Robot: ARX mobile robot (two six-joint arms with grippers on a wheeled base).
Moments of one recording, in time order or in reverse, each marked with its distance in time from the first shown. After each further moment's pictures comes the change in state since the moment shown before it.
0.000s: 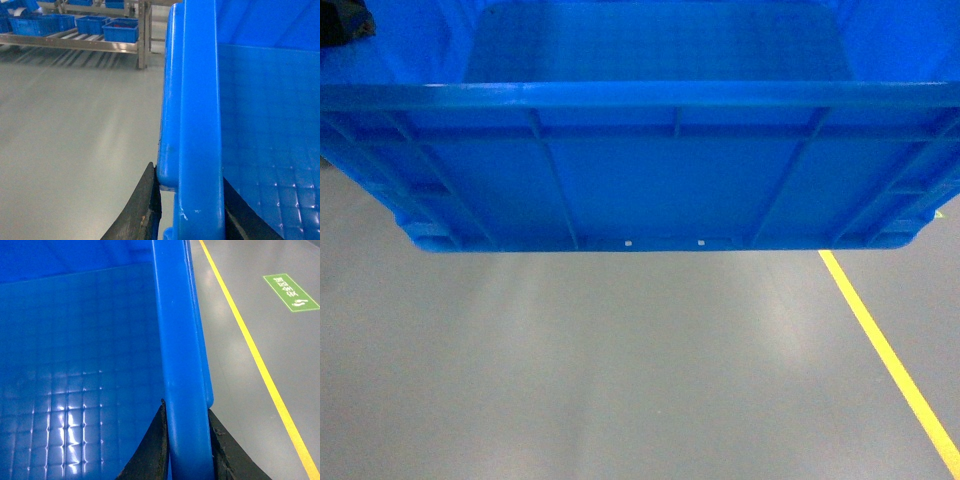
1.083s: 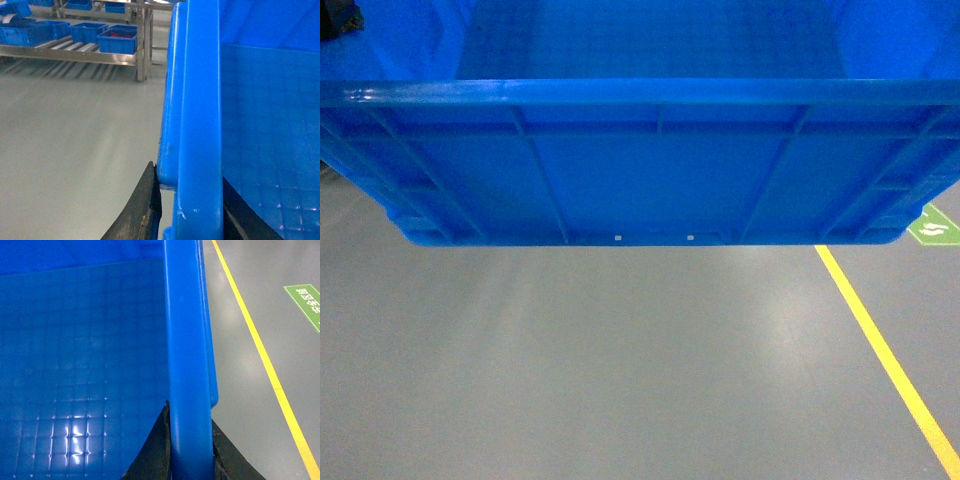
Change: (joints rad) left arm 0.008 -0.002 0.000 0.007 -0.005 0.000; right arm 0.000 -0.004 0.000 -0.001 -0.041 -0.017
